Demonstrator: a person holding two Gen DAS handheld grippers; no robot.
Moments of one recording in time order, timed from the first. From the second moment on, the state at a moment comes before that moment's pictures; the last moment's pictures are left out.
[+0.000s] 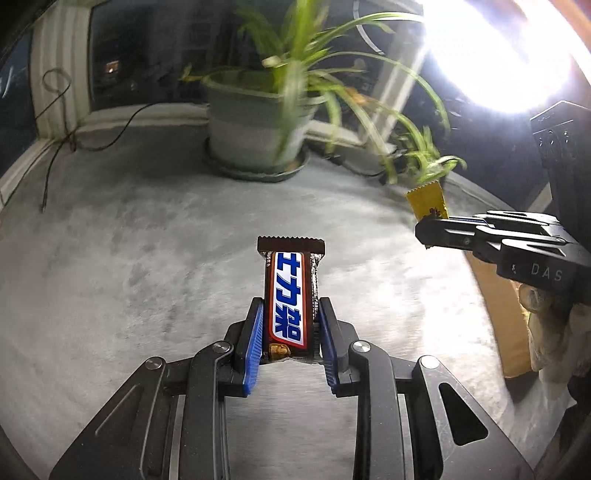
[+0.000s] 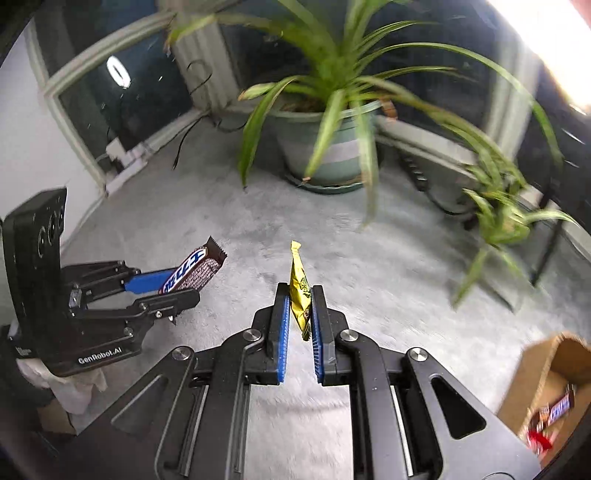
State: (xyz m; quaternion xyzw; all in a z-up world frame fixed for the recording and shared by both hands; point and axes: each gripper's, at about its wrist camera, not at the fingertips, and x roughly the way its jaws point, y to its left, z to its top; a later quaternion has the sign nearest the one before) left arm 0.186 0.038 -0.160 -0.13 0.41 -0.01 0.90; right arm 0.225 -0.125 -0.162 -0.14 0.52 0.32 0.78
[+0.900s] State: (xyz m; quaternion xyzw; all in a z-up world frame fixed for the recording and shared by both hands) left arm 0.205 -0.166 -0.103 -0.08 0.38 -0.15 0.91; right arm 0.216 -0.359 -0.072 -0.09 0.50 0.14 0.85
